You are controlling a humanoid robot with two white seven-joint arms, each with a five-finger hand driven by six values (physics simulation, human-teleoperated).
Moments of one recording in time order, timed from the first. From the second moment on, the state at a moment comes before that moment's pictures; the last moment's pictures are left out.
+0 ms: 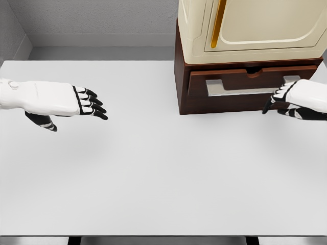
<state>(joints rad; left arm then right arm) -1.08 1.14 -1.10 -1.74 -0.11 -0.61 -0.61 -0.31 -1.02 0.22 -1.62 0.07 -0.61 0.61</state>
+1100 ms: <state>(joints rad) -1.08 1.14 -1.10 -1.73 -0.11 -0.61 -0.61 -0.43 -0.95 0.32 -1.50 0.00 -0.58 0.66</state>
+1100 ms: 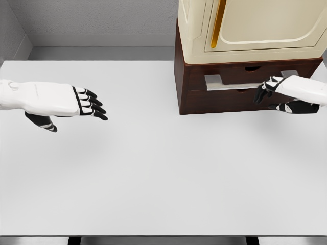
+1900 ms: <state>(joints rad) -1.07 1.15 -1.10 -1.73 -0.11 -0.61 -0.61 -0.13 -1.04 0.07 -1.75 0.10 -0.61 0.61</state>
